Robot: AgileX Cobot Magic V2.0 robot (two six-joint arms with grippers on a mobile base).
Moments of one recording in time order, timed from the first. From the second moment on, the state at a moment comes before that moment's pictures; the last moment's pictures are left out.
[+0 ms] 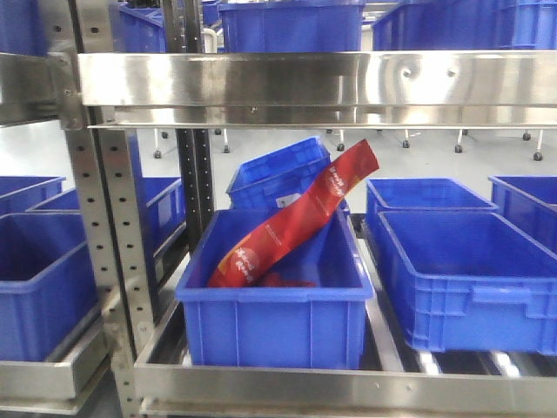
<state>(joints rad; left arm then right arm) -0.27 1.49 -2.09 0.04 1.26 -0.16 0.31 1.29 -1.69 0.15 0.85 -0.03</state>
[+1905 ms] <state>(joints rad) -0.27 1.49 -2.09 0.04 1.26 -0.16 0.31 1.29 -1.69 0.15 0.85 -0.03</state>
